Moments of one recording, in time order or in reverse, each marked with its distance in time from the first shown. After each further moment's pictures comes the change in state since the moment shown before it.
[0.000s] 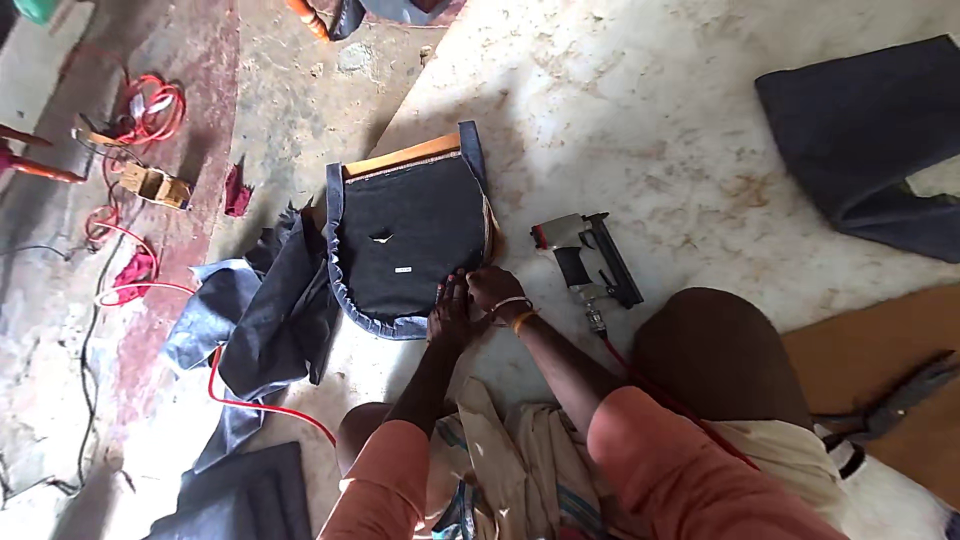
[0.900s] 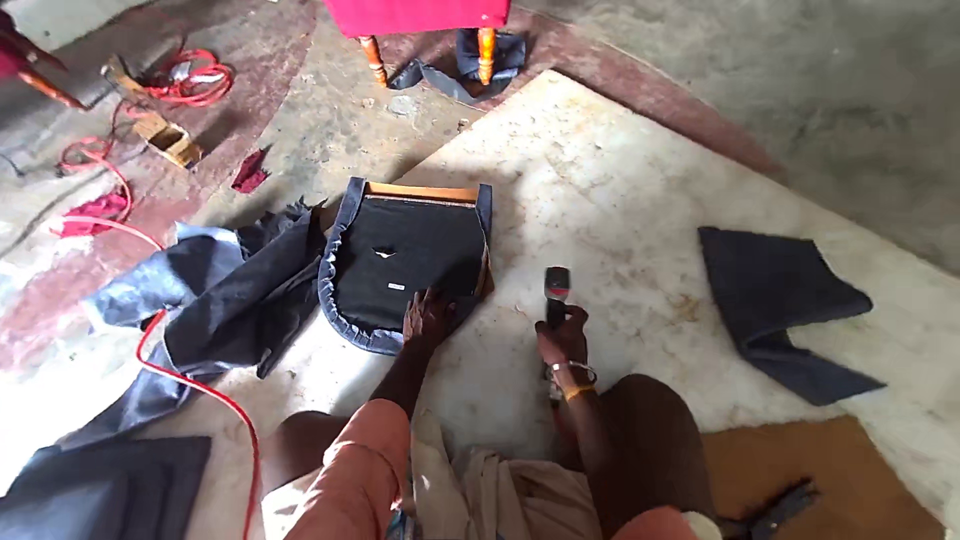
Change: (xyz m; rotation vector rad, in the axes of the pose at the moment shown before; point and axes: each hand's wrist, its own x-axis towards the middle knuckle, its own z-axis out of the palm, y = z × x) left_hand 0.049 -0.011 0.001 0.065 0.135 -0.081; right_hand -0.058 0.075 -0.077 0.195 0.583 0.187
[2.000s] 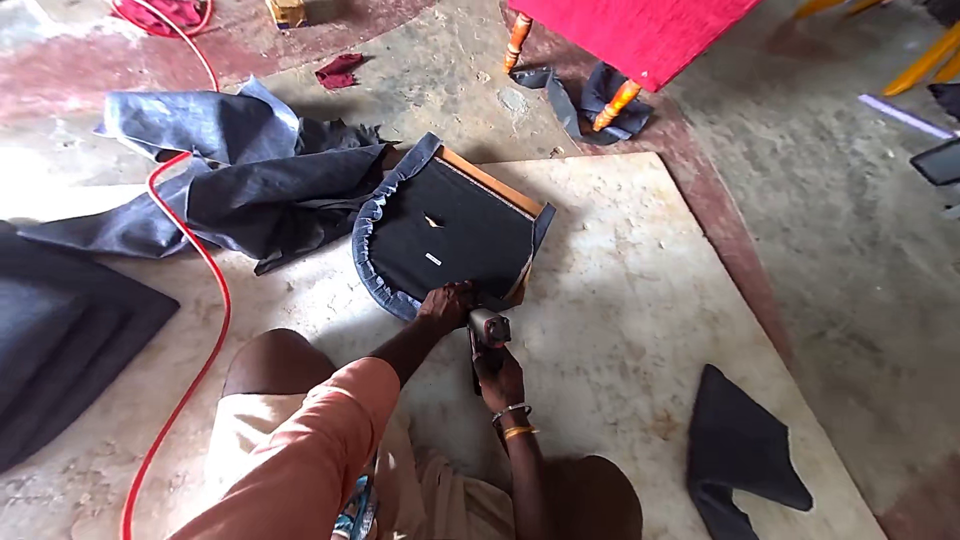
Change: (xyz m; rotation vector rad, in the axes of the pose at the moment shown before) left_hand 0.000 -0.014 -0.020 -0.238 -0.117 0.006; right_hand -0.033 -0.003 0.078 -0.288 -0.397 -0.486
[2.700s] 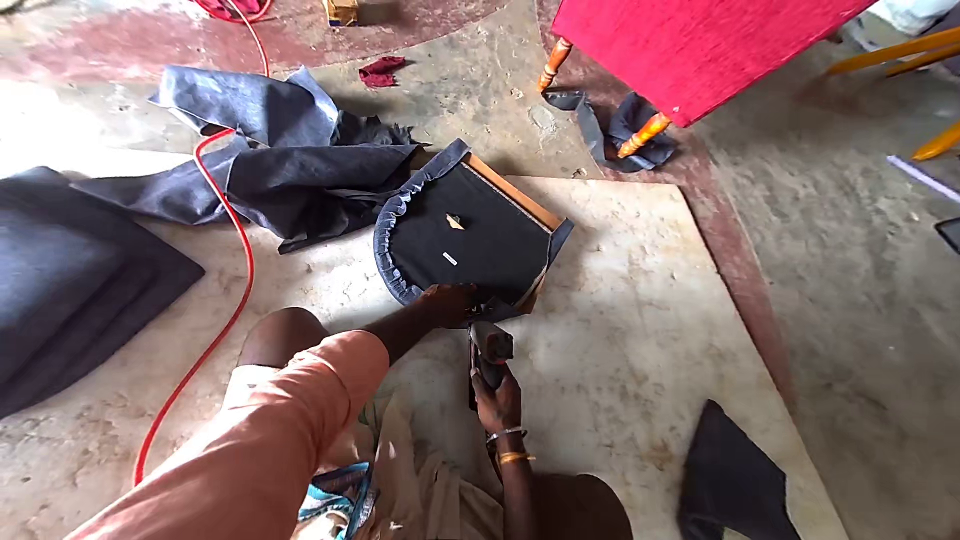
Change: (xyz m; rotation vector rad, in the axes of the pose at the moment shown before) left_hand -0.018 -0.019 -0.035 -0.035 -0.190 0.039; right_hand -0.027 0.002 0.010 -0.002 0.026 -0.103
